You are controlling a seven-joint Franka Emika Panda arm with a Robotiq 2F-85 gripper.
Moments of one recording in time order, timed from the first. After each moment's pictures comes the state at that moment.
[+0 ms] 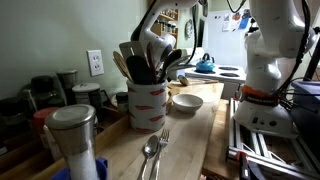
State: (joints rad) arm 0.37 0.31 -0.08 -2.35 1.59 3.04 -2.00
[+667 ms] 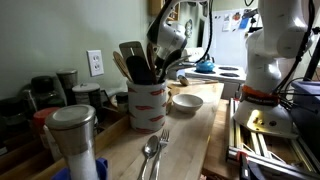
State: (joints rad) arm 0.32 0.10 -0.19 -2.54 1.17 3.02 -1.37
